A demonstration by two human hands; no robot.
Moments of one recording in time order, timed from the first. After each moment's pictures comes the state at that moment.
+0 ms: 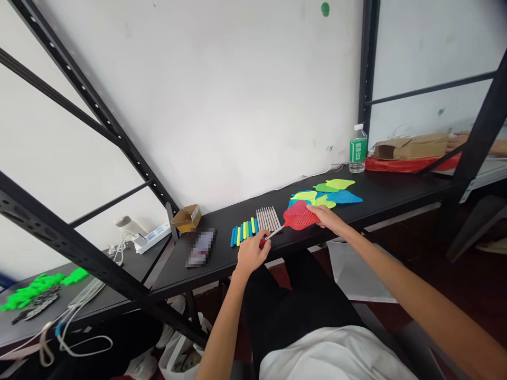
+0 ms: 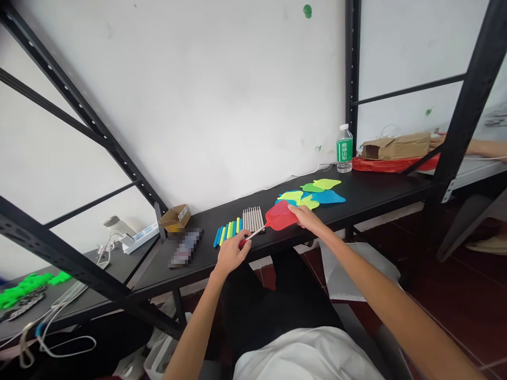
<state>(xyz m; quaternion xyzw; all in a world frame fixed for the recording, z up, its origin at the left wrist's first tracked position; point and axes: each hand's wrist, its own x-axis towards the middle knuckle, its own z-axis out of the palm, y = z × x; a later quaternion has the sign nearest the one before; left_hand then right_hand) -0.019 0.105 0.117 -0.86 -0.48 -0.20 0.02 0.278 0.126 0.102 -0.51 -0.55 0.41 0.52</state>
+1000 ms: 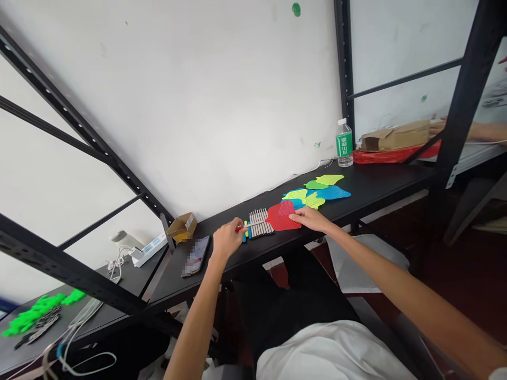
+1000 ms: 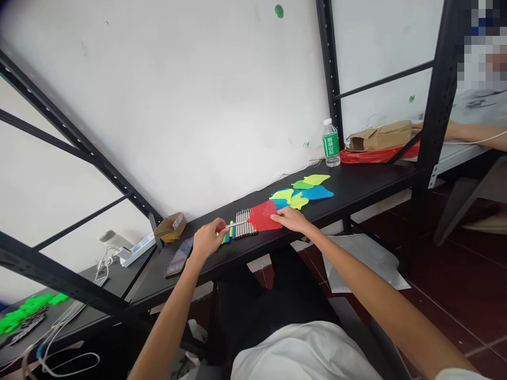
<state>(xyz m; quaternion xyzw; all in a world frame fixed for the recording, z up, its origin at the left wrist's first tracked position) -0.040 0.143 0.173 -0.82 -0.54 -0.14 0.15 0.275 0.125 0.101 -0.55 -0.69 0.23 0.41</state>
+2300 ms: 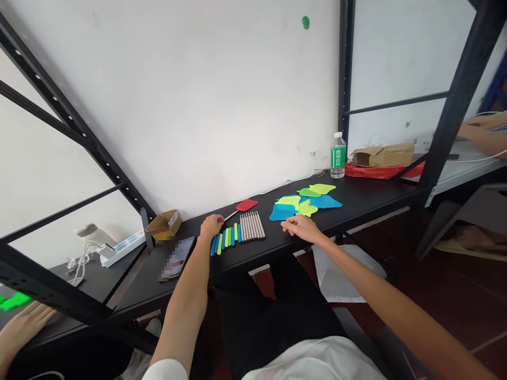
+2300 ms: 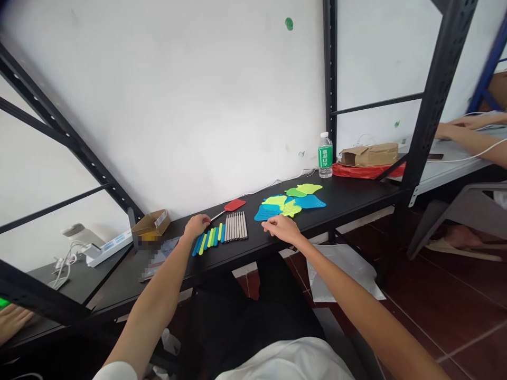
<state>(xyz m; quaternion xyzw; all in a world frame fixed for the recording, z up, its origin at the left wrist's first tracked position) -0.083 0.297 0.136 -0.78 -0.62 -0.13 0.02 0.268 0.115 0.105 -0.58 -0.67 0.22 0.40</state>
